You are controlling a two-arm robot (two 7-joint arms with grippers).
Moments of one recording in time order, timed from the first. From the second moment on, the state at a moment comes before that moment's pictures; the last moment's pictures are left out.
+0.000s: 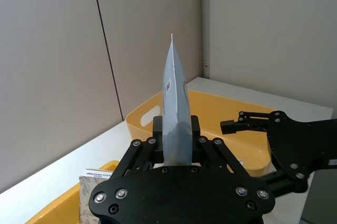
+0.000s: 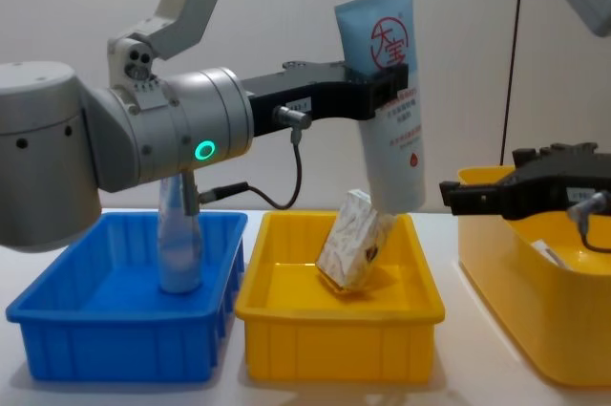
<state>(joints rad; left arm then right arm) -0.56 0.19 0.49 -1.30 -0.36 -0.05 -0.53 0.23 0.27 -0.27 -1.65 0.03 0.35 0.29</state>
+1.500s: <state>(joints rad) -0.57 0.19 0.49 -1.29 -0.37 -0.05 -0.54 0.34 0.29 -0.39 -1.52 0.04 0.25 0.38</state>
